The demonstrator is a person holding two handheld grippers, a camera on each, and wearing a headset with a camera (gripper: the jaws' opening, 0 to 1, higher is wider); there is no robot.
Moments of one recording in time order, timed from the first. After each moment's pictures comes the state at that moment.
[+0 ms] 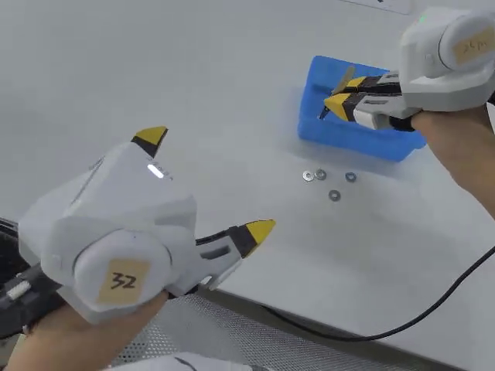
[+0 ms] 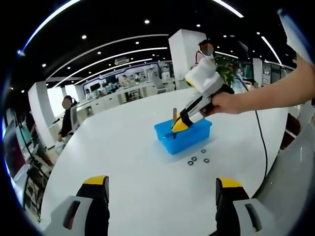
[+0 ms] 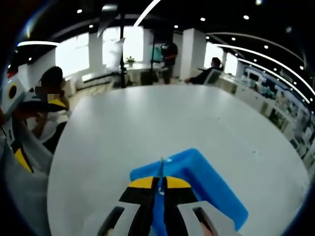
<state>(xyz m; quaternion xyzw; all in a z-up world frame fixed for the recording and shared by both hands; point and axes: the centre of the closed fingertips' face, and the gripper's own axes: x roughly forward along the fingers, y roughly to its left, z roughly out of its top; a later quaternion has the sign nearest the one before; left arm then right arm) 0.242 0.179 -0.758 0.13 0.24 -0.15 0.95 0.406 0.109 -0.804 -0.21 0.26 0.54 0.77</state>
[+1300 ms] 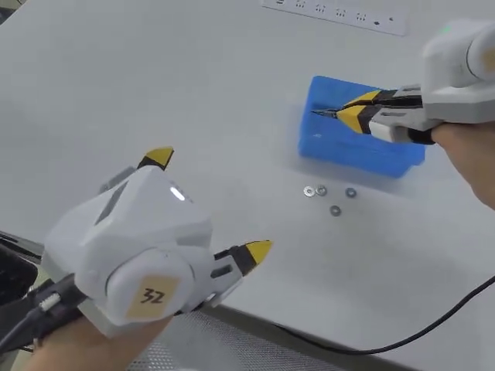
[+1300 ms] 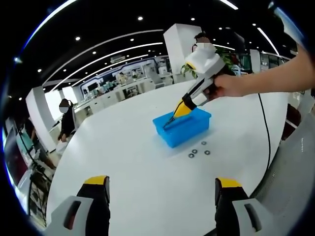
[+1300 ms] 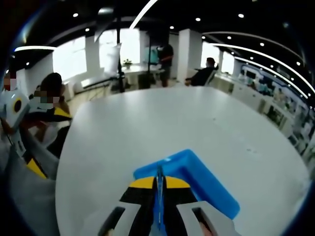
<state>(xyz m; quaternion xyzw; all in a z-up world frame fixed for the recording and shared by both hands) 0.240 0.180 -0.767 0.16 0.27 -0.15 0.94 0.397 0.091 -0.775 -0.20 0.26 0.54 0.78</state>
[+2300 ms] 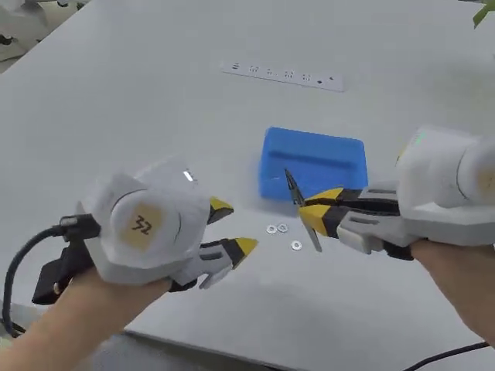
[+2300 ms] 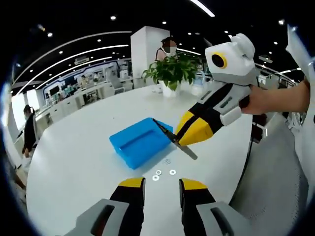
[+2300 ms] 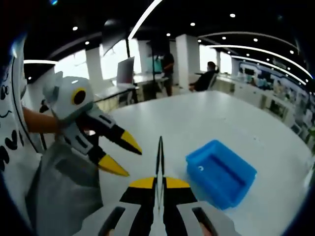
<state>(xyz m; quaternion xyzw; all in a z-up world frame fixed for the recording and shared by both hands) 0.268 0.107 -0.755 0.13 0.26 -0.36 0.89 0.274 0.072 -0.737 -0.13 0.26 0.56 0.78</state>
